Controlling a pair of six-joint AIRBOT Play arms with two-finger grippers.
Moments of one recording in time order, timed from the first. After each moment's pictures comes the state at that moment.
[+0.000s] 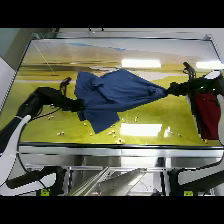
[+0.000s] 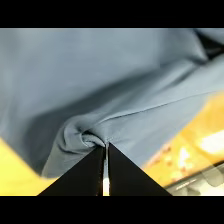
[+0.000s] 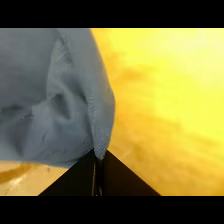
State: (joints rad) left arm -0.02 -1.31 0.98 -2.14 1.10 1.78; right arm -0.30 -1.69 1.44 -0.88 1.30 1.06
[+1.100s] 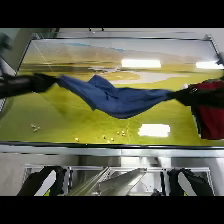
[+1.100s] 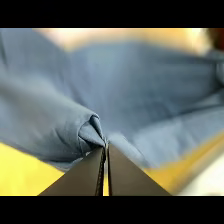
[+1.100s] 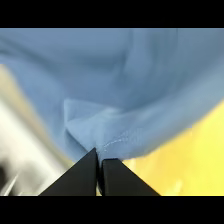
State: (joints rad) left arm 0.17 -0.87 1.31 -2.44 1.27 2.06; right arm -0.29 -0.86 1.11 -0.50 1.40 0.92
